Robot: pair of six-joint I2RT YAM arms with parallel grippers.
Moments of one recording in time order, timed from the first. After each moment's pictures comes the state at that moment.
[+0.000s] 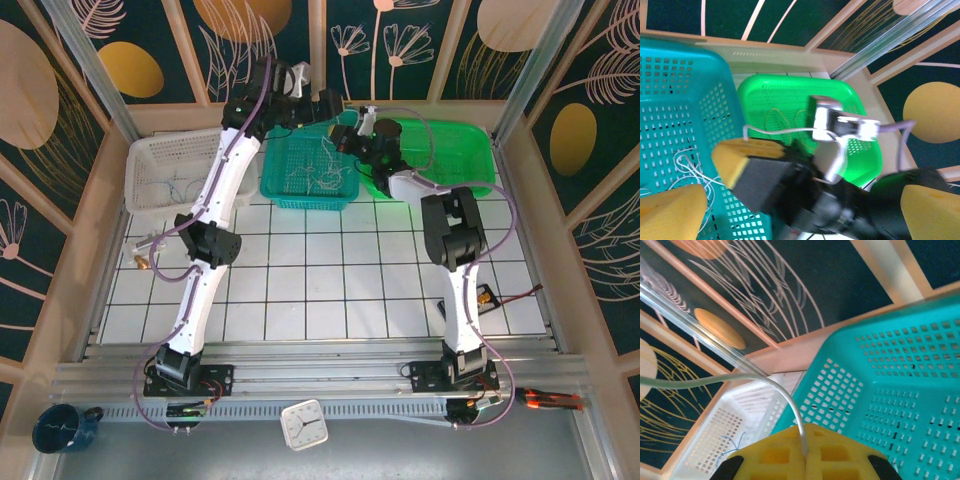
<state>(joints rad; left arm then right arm) -0.40 2.52 2.98 -0.96 0.47 -0.55 0.34 2.28 1.67 0.52 -0.48 0.70</state>
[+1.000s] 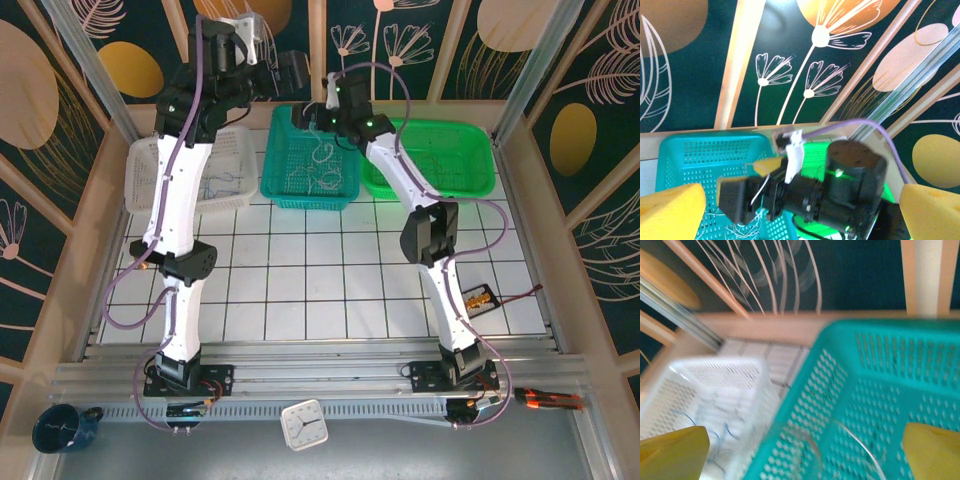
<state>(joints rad) -0.40 2.17 2.99 -1.10 0.16 -0.43 0.47 2.44 2.47 -0.54 -0.24 0.35</state>
